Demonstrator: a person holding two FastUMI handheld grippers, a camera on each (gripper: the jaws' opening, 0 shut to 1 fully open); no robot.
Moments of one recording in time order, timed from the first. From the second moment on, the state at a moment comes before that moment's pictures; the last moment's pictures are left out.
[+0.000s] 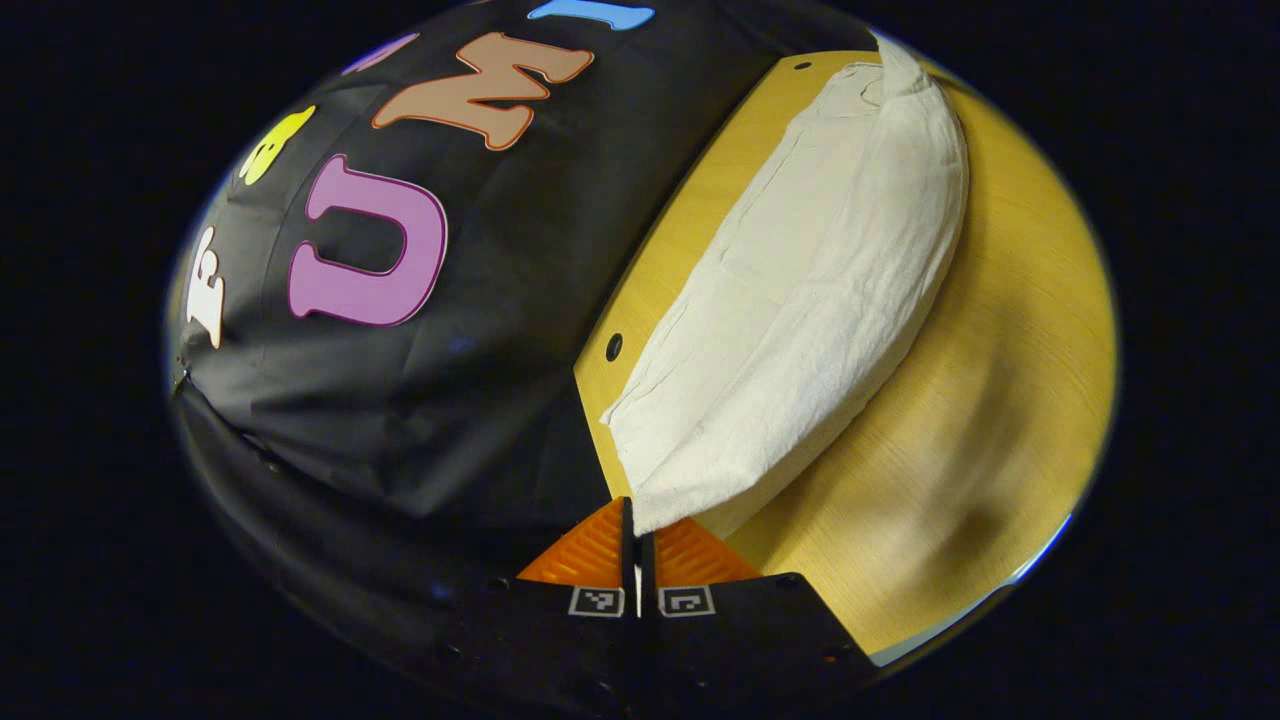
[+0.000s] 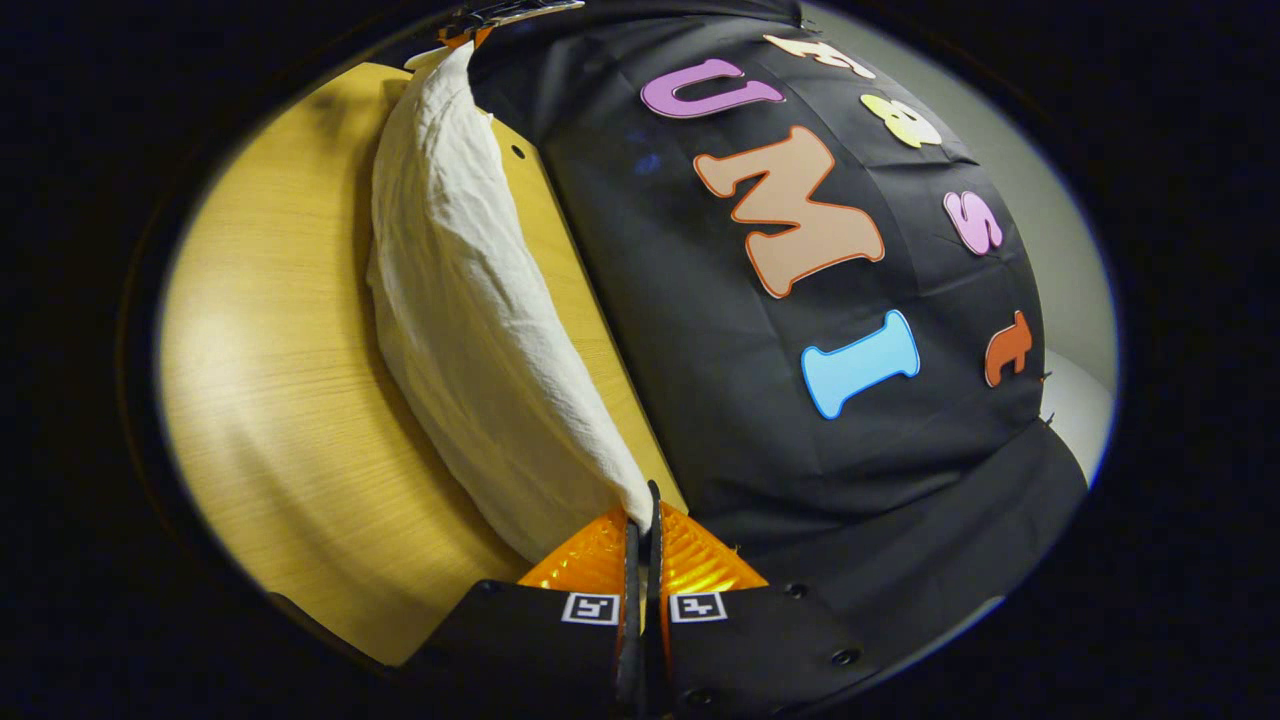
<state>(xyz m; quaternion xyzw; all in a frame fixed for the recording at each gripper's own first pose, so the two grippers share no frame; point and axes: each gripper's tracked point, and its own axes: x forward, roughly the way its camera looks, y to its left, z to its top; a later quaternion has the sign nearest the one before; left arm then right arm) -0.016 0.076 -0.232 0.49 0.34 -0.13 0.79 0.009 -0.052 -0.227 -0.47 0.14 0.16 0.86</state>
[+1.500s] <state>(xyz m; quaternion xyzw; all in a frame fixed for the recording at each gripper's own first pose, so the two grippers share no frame) 0.199 0.036 -0.364 0.40 0.31 -0.23 0.83 0.166 0.006 -0.347 -0.48 0.29 0.11 0.82</state>
